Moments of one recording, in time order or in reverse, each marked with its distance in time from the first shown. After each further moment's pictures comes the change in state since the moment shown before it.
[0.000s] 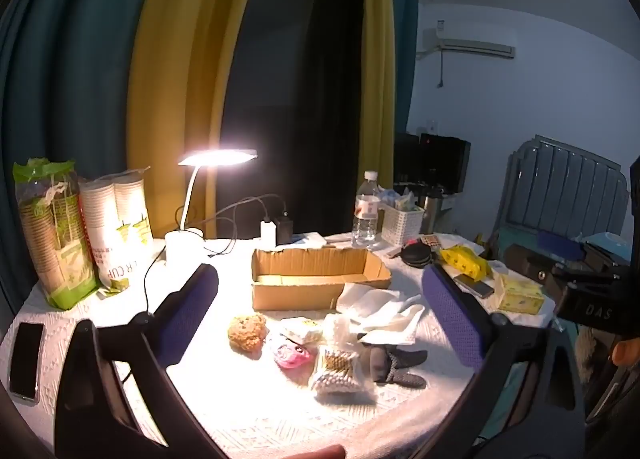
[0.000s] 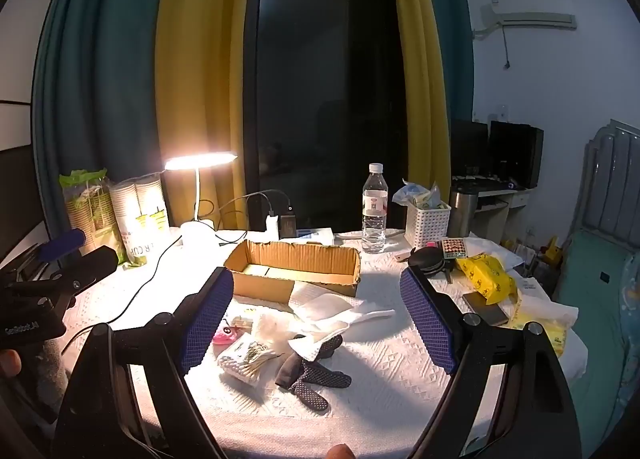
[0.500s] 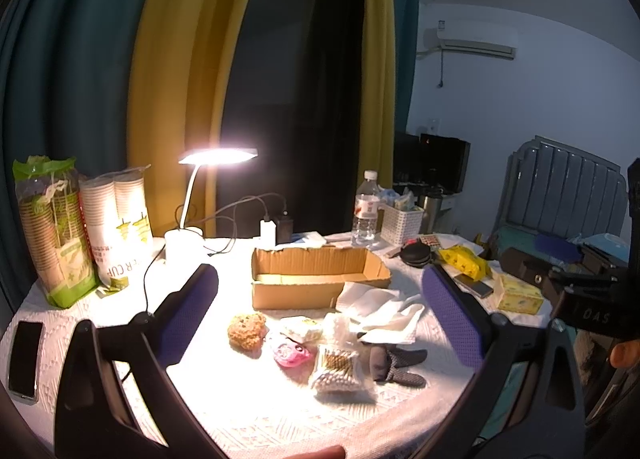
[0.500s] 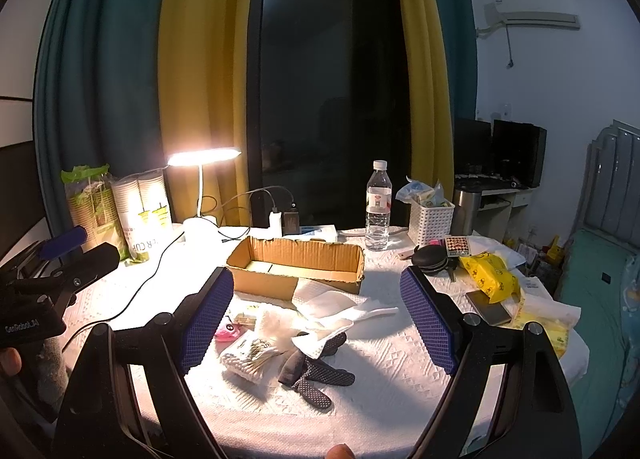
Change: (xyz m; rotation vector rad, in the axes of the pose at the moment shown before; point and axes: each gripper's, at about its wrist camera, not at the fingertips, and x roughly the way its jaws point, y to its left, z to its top) left arm 0.001 0.001 -0.002 0.000 0.000 -0.003; right arm 0.000 0.000 -0.001 0.001 0.001 -0.002
